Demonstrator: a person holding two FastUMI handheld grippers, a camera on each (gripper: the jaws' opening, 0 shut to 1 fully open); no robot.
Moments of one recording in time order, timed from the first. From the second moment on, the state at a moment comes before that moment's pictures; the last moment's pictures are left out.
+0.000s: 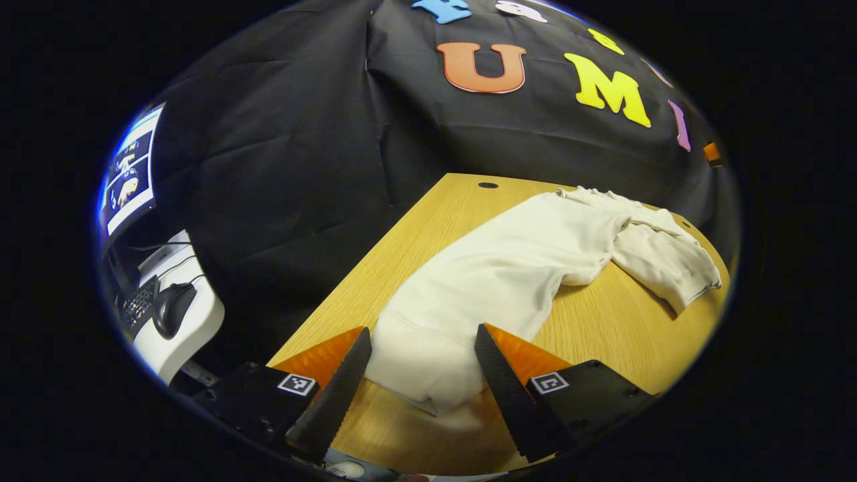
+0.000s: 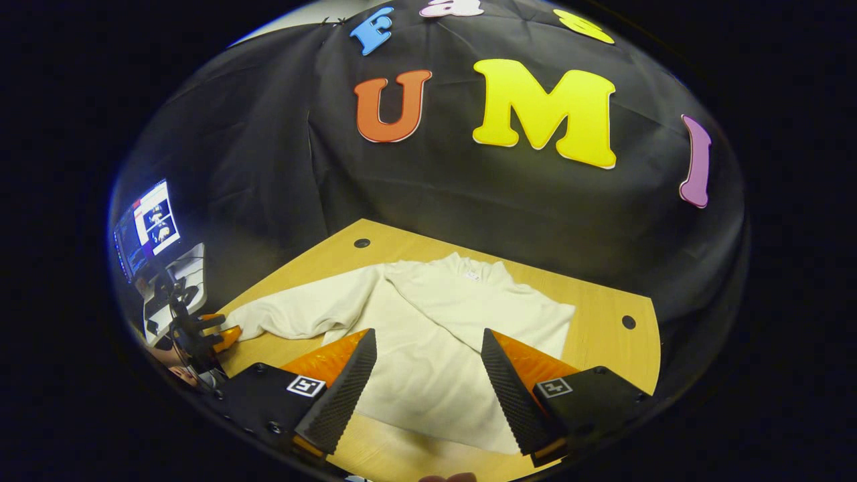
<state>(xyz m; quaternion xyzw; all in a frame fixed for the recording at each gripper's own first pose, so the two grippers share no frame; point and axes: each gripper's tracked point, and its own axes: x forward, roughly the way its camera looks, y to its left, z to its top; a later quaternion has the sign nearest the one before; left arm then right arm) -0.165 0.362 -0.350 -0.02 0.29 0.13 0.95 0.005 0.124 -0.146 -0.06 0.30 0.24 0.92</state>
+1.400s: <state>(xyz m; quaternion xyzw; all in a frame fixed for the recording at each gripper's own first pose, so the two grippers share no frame) -0.059 0.272 -0.171 -0.05 0.21 0.03 0.98 -0.012 0.038 -0.092 0.01 0.24 0.19 0.95</state>
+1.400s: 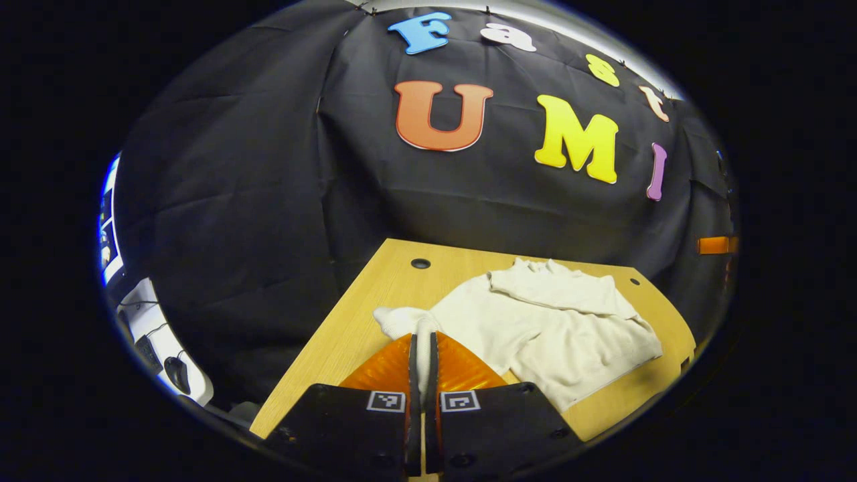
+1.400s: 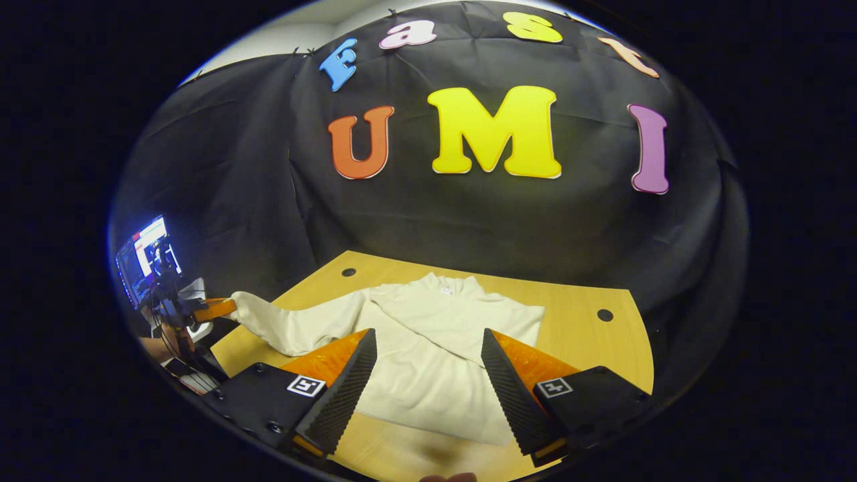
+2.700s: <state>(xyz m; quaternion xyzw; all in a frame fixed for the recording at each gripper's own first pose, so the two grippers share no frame) 0.151 -0.079 -0.040 -0.04 0.13 -0.29 0.95 -0.077 -0.214 -0.041 0.11 0.17 -0.07 0.98</state>
